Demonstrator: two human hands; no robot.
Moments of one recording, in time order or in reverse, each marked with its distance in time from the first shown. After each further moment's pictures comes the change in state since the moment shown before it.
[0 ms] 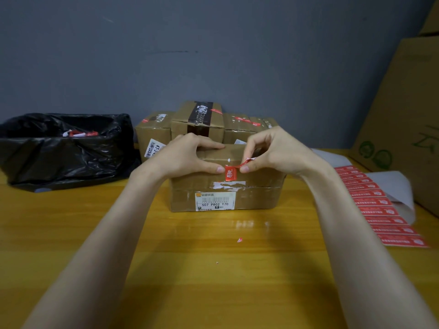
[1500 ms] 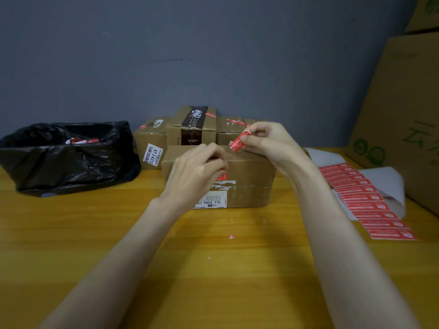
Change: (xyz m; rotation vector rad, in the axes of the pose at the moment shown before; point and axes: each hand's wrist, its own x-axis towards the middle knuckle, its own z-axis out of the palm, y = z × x) left_hand -0.017 0.015 0.055 0.364 0.617 0.510; right_hand 0.006 0.011 -0.002 0.350 0.350 0.131
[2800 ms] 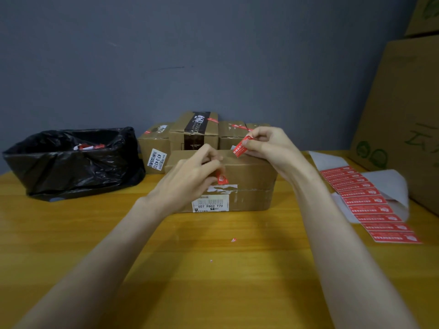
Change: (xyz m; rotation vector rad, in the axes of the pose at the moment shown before) left_hand -0.002 -0.013 -0.021 -0.114 -0.243 0.021; right_hand 0.000 0.000 0.000 0.007 0.020 0.008
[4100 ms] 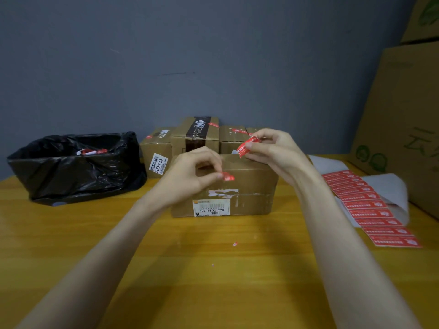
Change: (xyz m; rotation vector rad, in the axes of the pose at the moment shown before) left_hand 0.013 0.010 -0.016 -0.597 -0.009 -0.396; right_hand -0.004 -0.002 -0.007 0.186 -0.024 0.003
